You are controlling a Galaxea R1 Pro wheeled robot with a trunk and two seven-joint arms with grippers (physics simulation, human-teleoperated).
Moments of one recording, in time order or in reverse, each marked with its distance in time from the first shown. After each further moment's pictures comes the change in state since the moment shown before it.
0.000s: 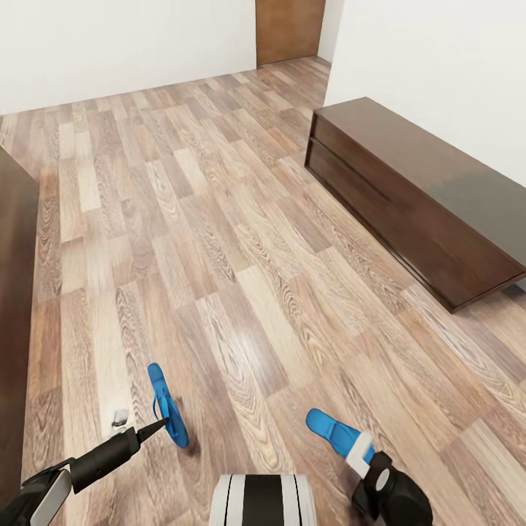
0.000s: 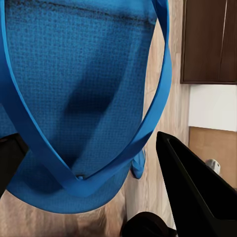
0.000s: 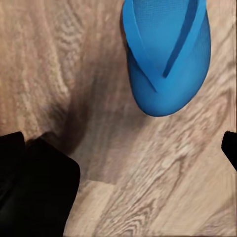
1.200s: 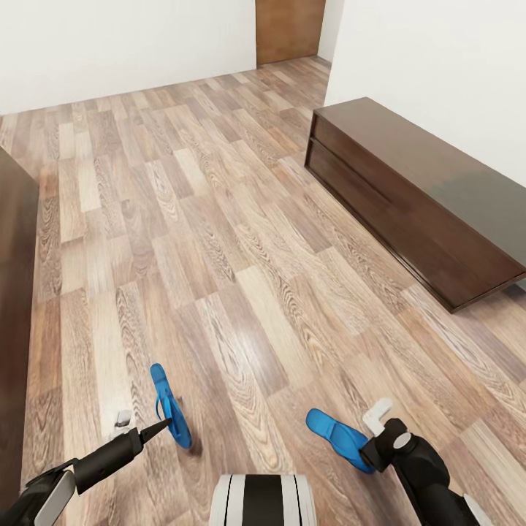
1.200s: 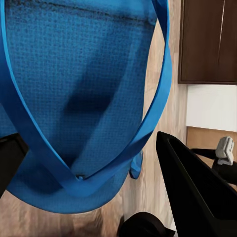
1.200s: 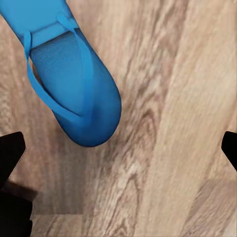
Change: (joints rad) left arm 0.002 -0.014 0.000 0.000 -0.001 -0.002 0.000; right arm -0.075 0.002 -0.156 -0.081 -0.059 0.011 0.011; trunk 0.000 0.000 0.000
